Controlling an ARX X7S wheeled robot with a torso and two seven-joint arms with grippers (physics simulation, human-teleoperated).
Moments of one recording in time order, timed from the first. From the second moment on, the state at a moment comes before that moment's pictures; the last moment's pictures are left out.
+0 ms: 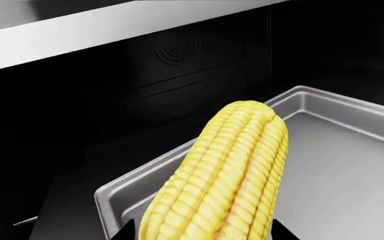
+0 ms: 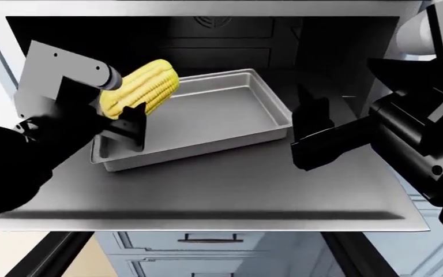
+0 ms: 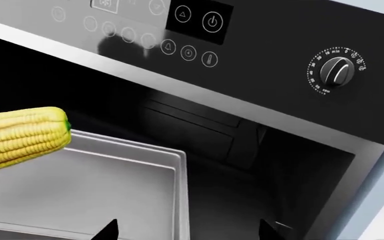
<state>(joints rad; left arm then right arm) -1.05 -0.75 0.35 0.35 -1.28 -1.15 -0.49 1.49 0.89 -0.61 -0.65 2.14 0.97 1.28</state>
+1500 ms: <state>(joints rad) -1.03 -0.79 0.24 0.43 -1.50 -1.15 -0.57 1.47 0.94 -0.57 -0.76 2.15 0.89 1.29</state>
